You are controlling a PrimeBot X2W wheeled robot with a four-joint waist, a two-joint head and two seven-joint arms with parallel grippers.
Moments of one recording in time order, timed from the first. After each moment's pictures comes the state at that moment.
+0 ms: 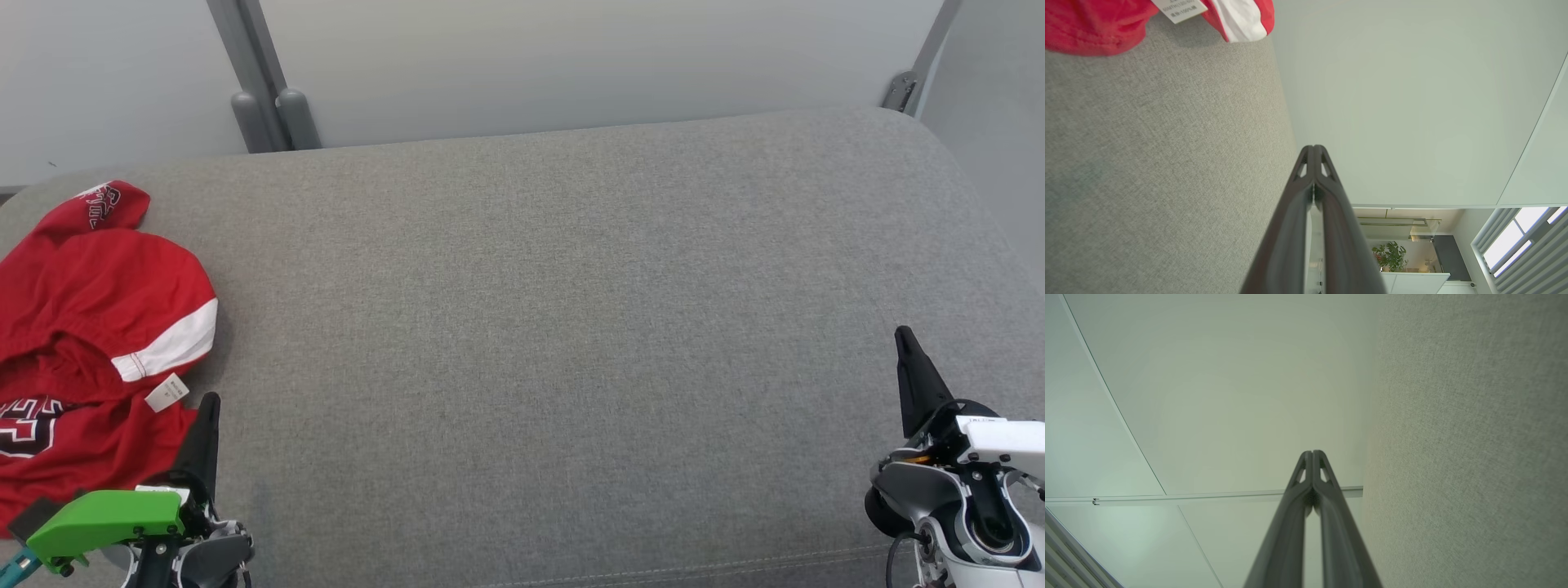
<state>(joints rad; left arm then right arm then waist) -0.06 0.04 0.08 0.27 -1.60 -0.12 0.11 -0.05 -0.04 -0.13 0.28 1.62 0.12 0.10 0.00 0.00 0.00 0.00</state>
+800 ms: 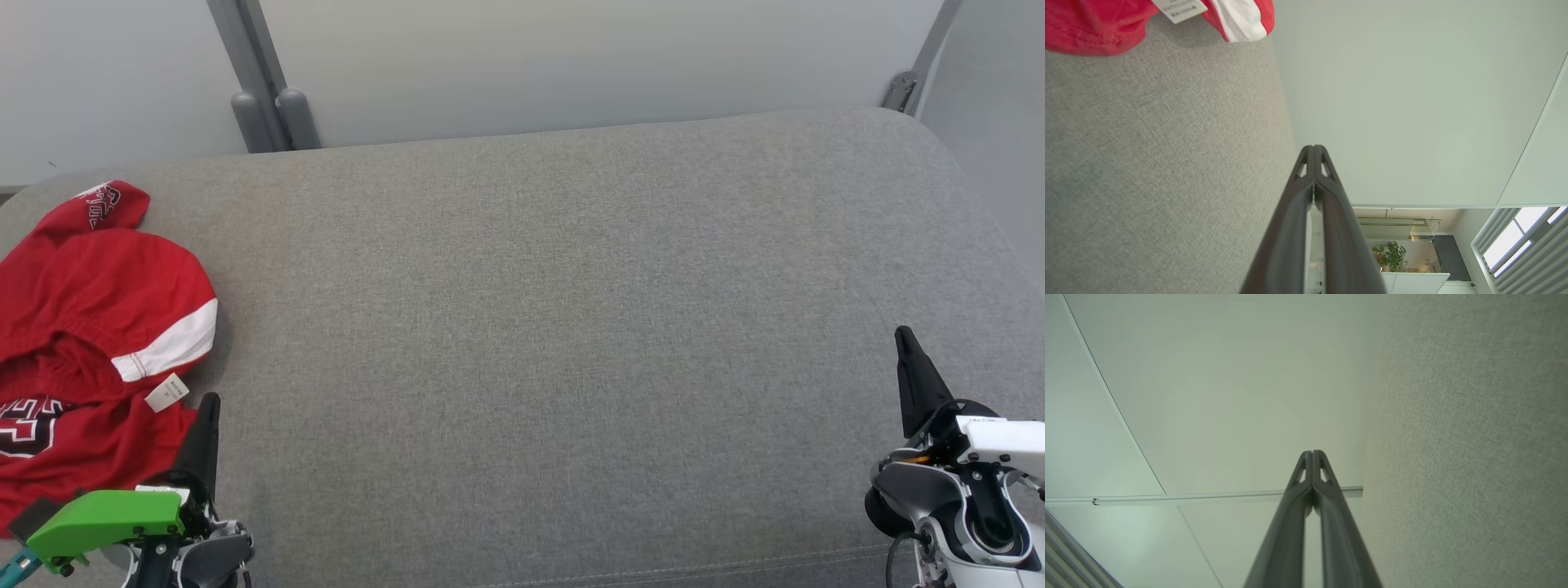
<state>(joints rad) -0.06 0.04 0.08 0.27 -1.60 -0.12 0.11 -0.05 -0.04 -0.13 0.28 1.62 0.12 0.10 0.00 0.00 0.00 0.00</state>
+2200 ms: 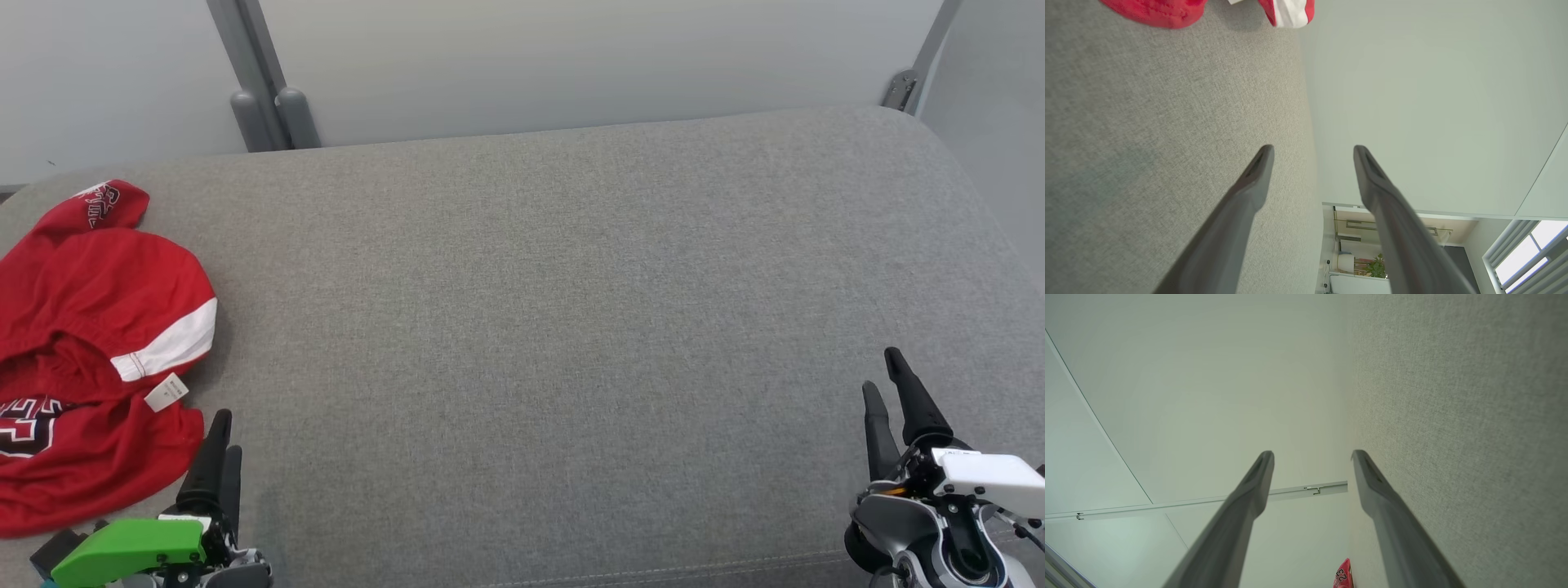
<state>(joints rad) -0.01 0.01 0.06 0.29 -1.59 -0.12 0.08 0.00 -0.01 -0.09 0.28 1.63 0.12 0.07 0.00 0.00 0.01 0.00</state>
